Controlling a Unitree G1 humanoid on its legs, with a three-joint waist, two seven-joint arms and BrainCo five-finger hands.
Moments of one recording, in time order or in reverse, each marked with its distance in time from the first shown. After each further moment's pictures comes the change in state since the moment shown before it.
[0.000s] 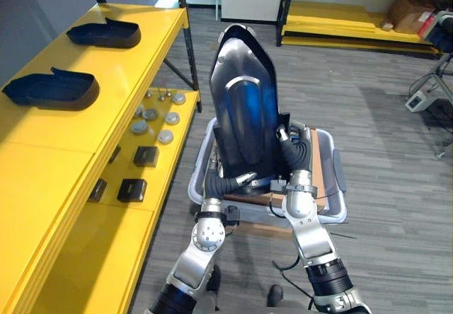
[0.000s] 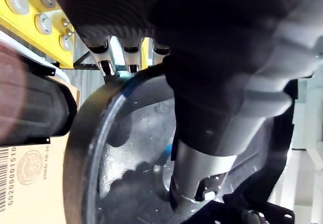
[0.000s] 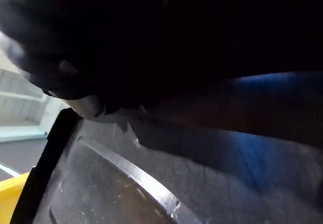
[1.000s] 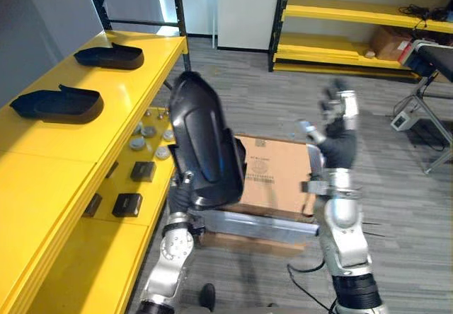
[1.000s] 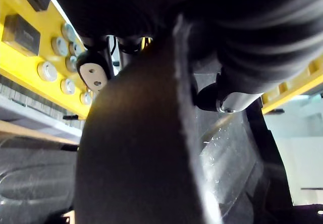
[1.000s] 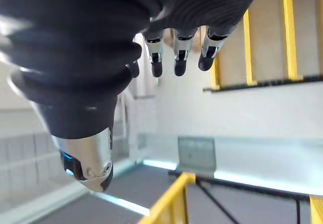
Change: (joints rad) left arm 0.214 0.024 0.347 -0.151 0.002 0.017 -0.031; right arm 0.184 -0.080 -0.493 -0.233 0.519 -0.268 0.171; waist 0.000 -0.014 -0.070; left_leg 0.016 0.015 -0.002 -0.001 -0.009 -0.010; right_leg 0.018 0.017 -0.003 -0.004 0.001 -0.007
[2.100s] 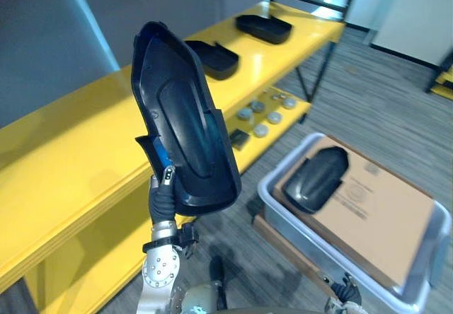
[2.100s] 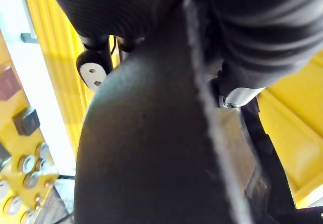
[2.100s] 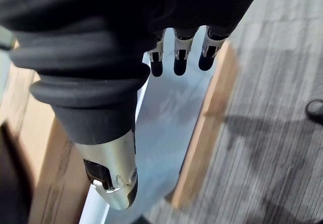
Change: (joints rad) left arm 0.085 -0.086 -0.081 -0.151 -0.041 -0.102 -0.173; right arm 0.122 0.043 0.025 1.072 -0.021 0.165 0.118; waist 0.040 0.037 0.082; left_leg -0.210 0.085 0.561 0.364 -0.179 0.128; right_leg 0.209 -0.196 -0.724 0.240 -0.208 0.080
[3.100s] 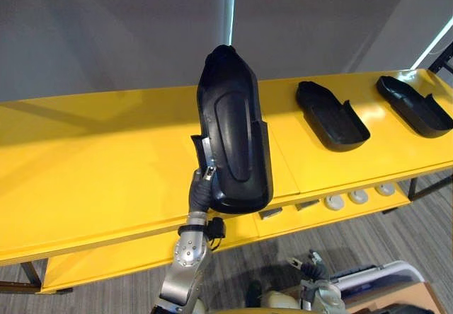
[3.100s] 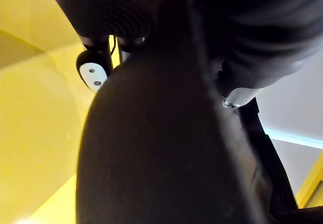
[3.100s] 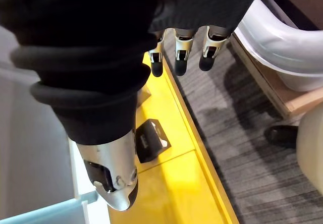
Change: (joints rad) left arm -0.156 0.006 -0.094 0.231 0.017 0.029 0.041; right arm -0.009 0.018 0.088 -0.009 -0.081 0.027 0.021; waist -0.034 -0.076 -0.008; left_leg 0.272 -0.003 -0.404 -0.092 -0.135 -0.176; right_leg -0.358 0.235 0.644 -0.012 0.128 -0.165
